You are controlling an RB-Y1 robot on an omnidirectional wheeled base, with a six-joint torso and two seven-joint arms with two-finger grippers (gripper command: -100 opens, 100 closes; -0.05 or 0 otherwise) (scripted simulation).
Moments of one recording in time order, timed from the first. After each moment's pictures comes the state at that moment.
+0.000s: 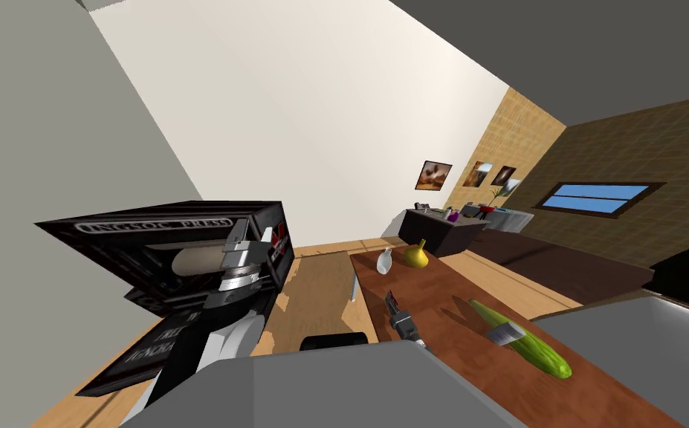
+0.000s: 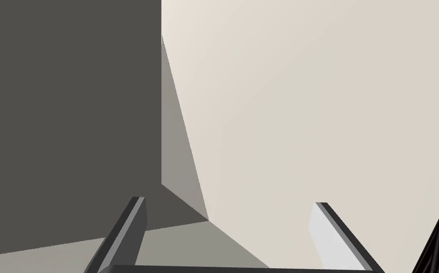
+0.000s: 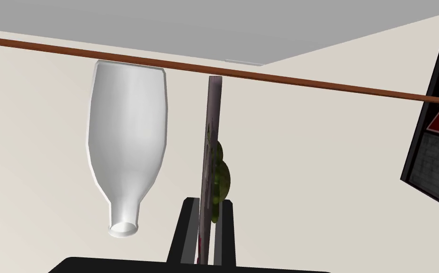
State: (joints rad) left arm 0.49 0.04 -0.07 -2.36 0.11 -0.45 -0.11; right arm 0.28 -0.27 -0.09 -0.76 0.37 -0.97 1.15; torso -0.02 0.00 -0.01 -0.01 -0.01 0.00
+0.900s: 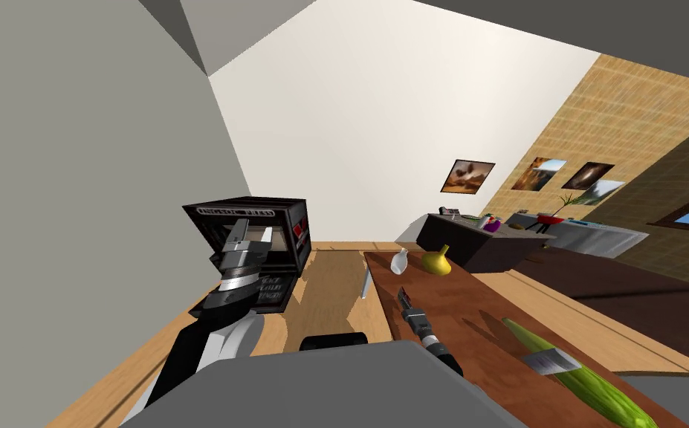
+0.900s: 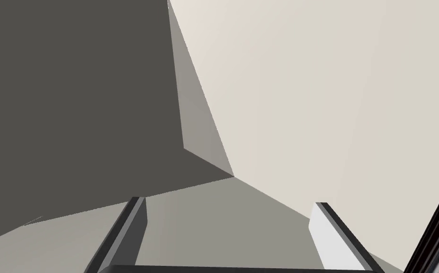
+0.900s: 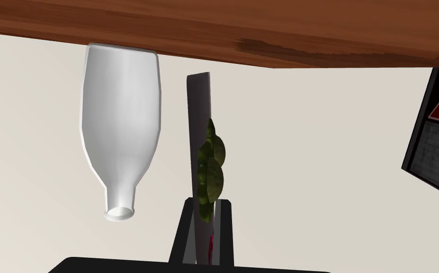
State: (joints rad) left arm 0.49 0.05 -0.07 -2.36 0.11 -0.45 -0.11; right arm 0.17 -0.32 -0.25 -0.56 0.35 -1.03 1.10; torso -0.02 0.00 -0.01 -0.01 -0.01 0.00
